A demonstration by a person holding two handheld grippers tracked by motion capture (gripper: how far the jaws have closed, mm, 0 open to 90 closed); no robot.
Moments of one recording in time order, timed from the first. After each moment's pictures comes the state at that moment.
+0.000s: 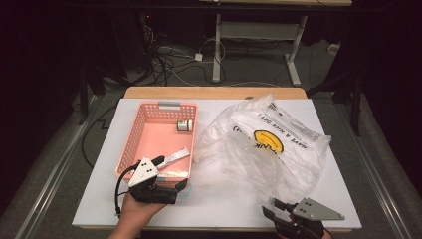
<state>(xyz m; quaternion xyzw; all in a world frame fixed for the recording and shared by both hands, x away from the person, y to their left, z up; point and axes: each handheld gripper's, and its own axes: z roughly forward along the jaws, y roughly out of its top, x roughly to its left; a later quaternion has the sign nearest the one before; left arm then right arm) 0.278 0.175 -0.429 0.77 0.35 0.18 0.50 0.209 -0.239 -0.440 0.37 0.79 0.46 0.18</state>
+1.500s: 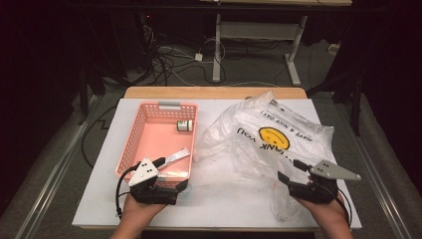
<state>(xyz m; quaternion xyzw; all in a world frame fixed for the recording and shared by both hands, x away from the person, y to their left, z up) 0.278 0.175 -0.432 0.77 0.36 0.16 0.51 0.289 -0.278 -0.420 0.39 0.76 0.46 0.23</state>
